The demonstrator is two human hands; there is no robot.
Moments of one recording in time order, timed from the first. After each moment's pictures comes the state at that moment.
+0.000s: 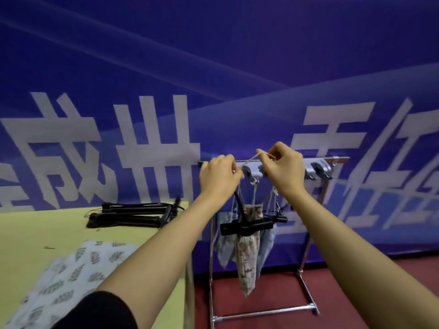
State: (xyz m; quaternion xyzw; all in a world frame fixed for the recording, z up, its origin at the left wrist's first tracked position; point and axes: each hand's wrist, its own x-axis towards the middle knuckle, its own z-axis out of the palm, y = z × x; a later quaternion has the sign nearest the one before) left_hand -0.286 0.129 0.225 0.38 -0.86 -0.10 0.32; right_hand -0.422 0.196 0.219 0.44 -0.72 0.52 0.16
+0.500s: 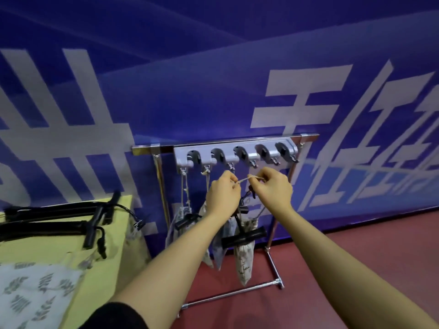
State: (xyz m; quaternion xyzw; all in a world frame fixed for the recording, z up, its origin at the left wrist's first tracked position) left_hand -0.482 0.133 0.107 0.39 -0.82 -0.33 0.26; right_hand -0.585 0.206 0.107 0.36 -0.84 0.41 0.03
